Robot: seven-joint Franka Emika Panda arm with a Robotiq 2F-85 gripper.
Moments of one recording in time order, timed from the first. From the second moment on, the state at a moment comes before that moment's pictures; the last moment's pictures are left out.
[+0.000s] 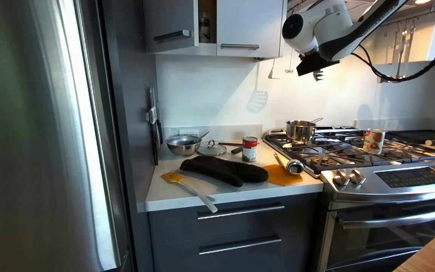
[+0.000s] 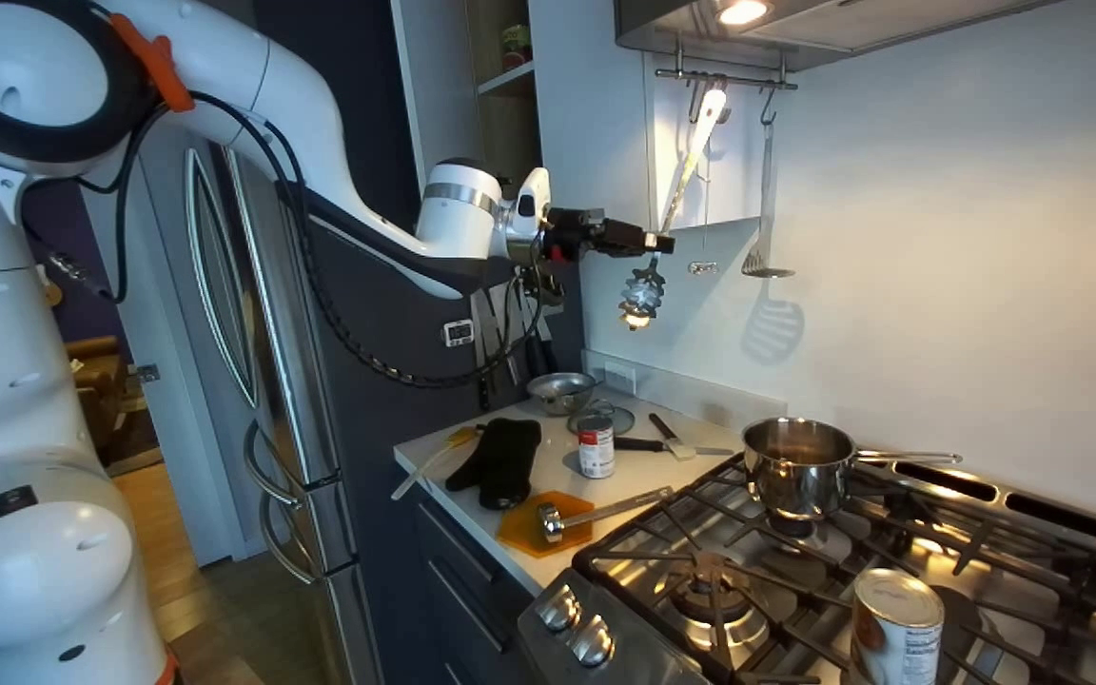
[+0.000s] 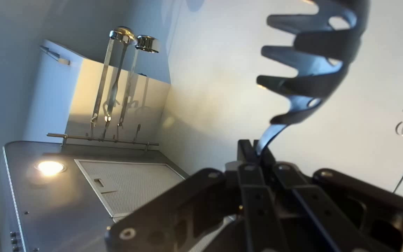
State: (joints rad) arm -0.02 -0.03 -0.06 -2.04 -1.67 2.09 1.69
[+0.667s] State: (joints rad) arm -0.02 -0.01 -0.06 -1.97 -1.72 2.18 1.70
